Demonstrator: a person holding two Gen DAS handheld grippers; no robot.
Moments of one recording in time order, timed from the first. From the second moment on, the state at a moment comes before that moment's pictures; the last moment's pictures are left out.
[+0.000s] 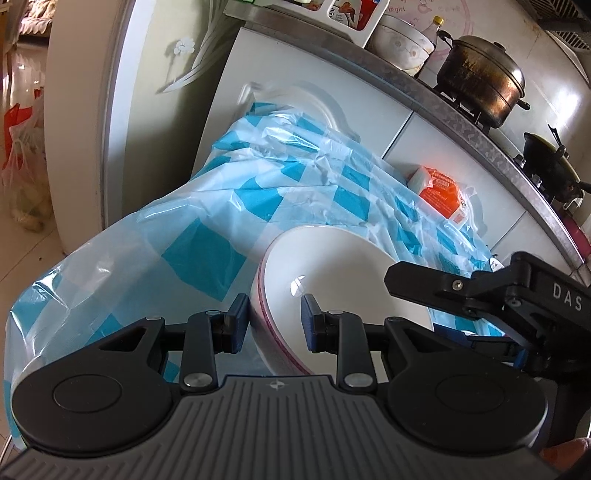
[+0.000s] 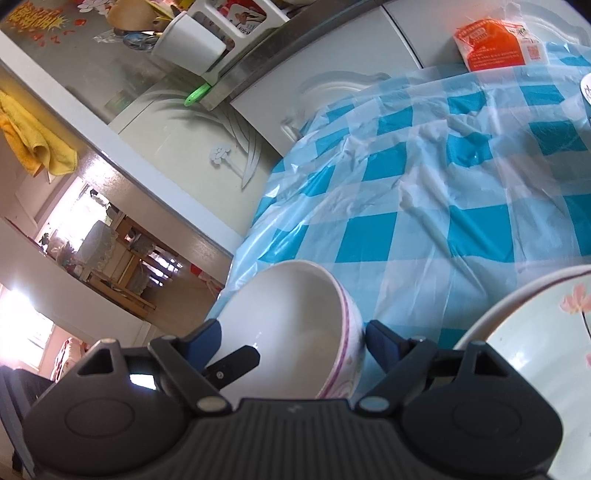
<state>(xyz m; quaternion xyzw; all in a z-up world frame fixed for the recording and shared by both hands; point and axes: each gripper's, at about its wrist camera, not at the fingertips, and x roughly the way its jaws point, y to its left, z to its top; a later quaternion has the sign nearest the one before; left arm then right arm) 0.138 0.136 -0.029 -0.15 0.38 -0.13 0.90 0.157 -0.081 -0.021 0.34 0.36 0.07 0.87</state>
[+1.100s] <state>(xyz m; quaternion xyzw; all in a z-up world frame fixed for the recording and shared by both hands) 0.085 0.089 0.016 0.00 0.28 -0.09 0.95 0.014 -0.124 -0.004 0.26 0.22 -0.09 0.94</state>
